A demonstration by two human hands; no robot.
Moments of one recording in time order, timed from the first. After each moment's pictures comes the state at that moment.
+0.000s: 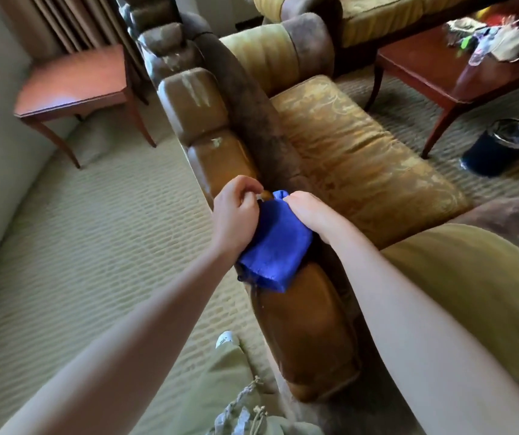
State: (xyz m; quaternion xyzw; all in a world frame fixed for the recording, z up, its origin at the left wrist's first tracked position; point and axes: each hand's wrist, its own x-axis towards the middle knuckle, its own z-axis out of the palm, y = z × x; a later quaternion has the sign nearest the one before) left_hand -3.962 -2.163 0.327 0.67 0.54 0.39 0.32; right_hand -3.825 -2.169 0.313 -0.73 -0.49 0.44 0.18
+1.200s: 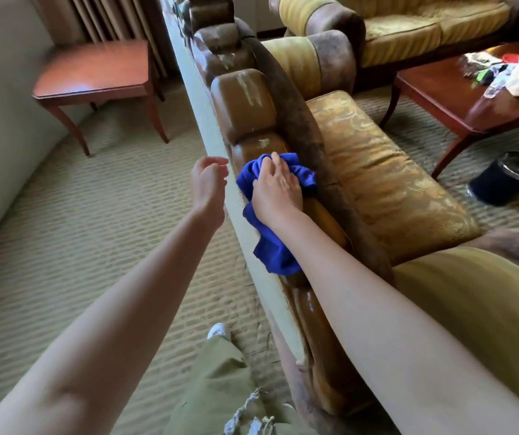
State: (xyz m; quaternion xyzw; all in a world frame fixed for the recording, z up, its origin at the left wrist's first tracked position) left_hand -4.045 -2.082 0.331 0.39 0.58 0.51 0.50; right_hand -3.945 -2.121 0.327 -0.75 -0.62 0.11 0.20
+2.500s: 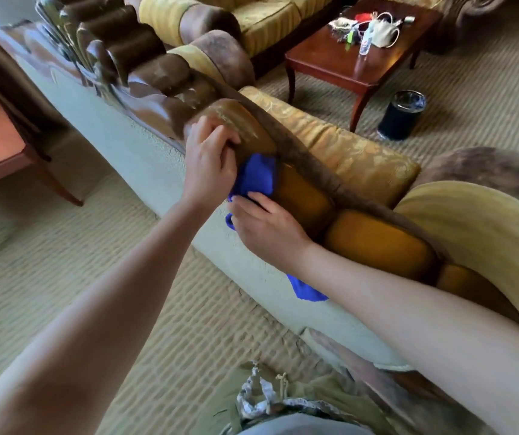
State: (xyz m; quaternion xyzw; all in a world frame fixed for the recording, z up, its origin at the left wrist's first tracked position) left_hand -4.056 -1.929 0.352 0.87 0.20 0.43 0.17; right_hand -3.994 -2.057 0.283 -0.63 -0.72 -0.30 0.07
